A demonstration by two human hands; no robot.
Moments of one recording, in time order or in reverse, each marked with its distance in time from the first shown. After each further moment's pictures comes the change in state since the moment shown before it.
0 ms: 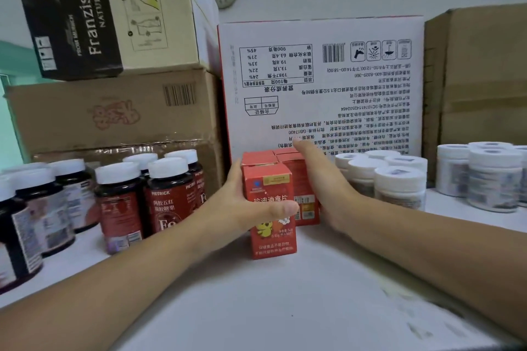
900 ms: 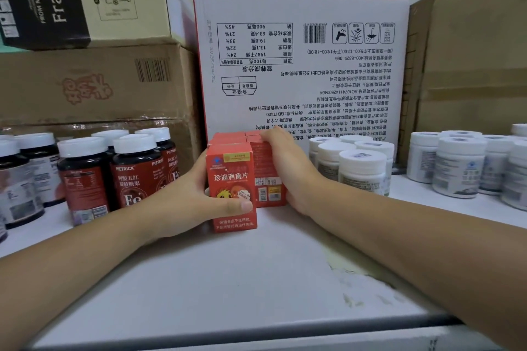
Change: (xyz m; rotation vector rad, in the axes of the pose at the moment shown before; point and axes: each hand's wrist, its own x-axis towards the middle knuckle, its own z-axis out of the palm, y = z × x) left_hand -0.011 -0.001 0.002 0.255 0.018 -0.073; right_hand 0.002 0.008 -0.003 0.052 -0.067 -0.028
